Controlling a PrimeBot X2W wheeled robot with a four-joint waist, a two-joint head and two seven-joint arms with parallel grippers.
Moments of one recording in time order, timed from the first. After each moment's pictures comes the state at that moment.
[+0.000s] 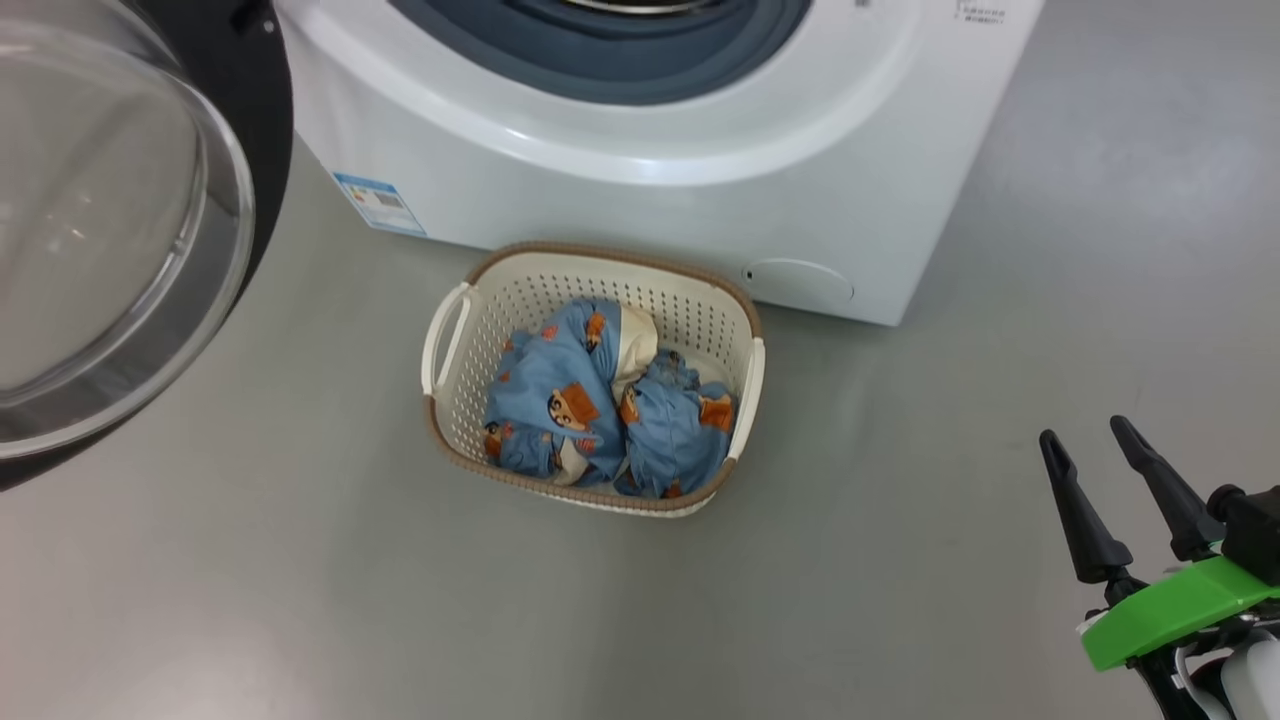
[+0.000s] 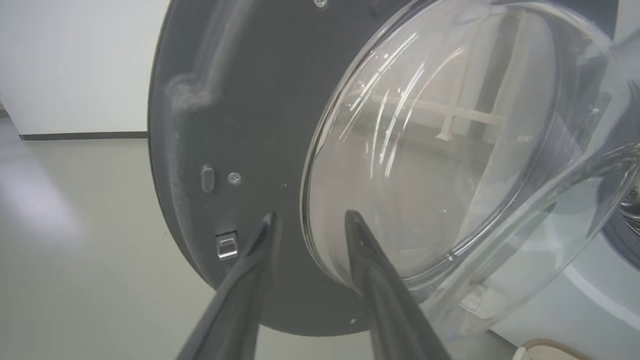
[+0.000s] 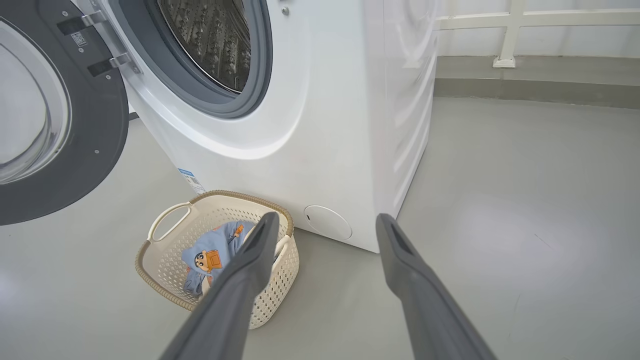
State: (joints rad) left arm -0.46 0.28 0.60 0.65 -0.24 -0.13 -0.26; right arm -0.16 -0.37 0.10 0.25 0.45 0.13 -0.25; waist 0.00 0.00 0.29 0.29
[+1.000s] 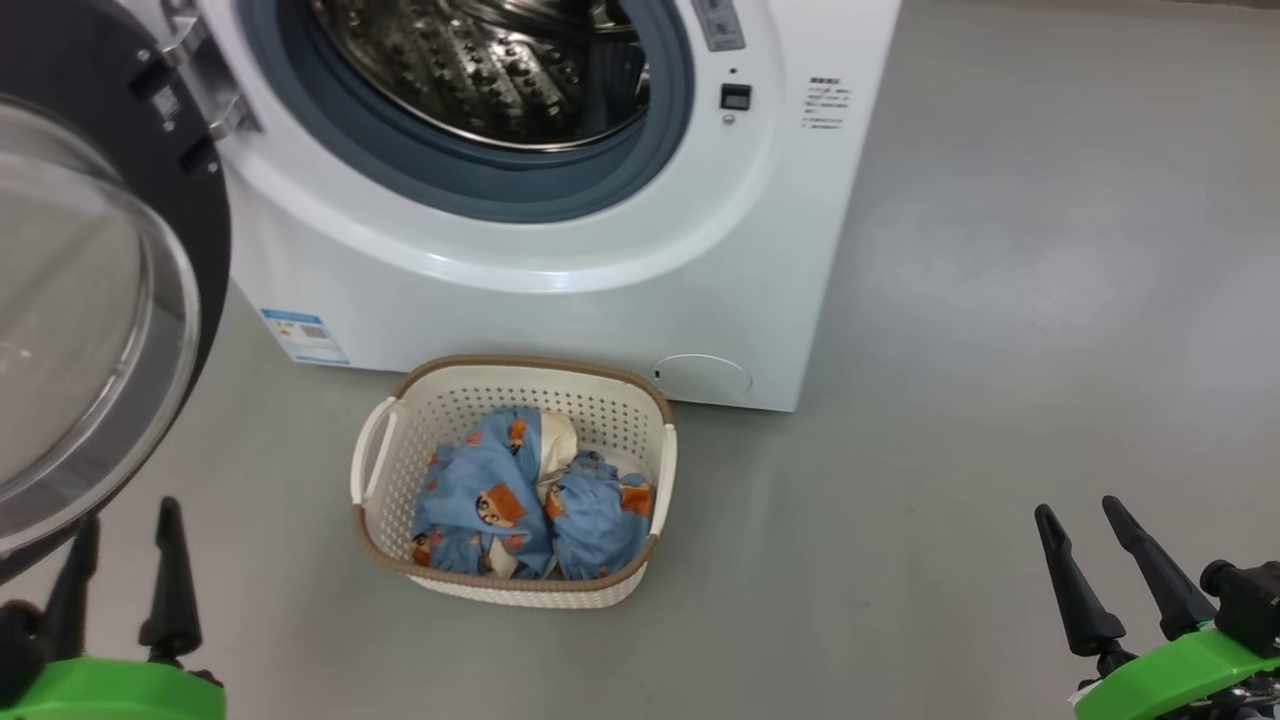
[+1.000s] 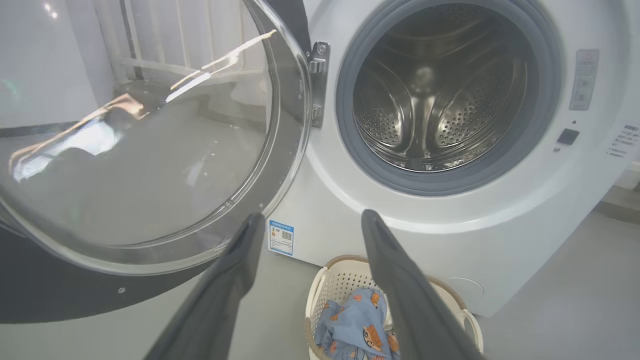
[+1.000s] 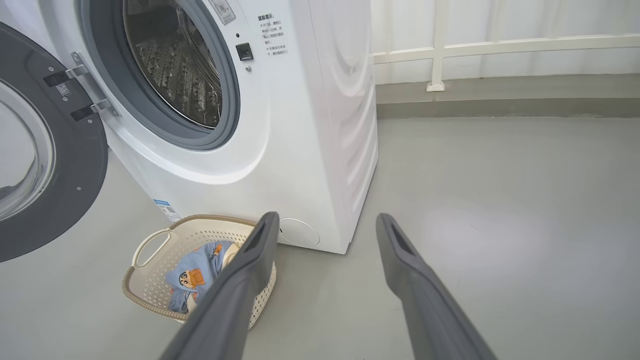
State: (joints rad) left arm -0.09 0.22 0.09 0.27 -0.45 -0.13 -0.26; right arm -0.04 -0.32 0.07 0.24 0.48 0.13 -0.25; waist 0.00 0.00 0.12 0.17
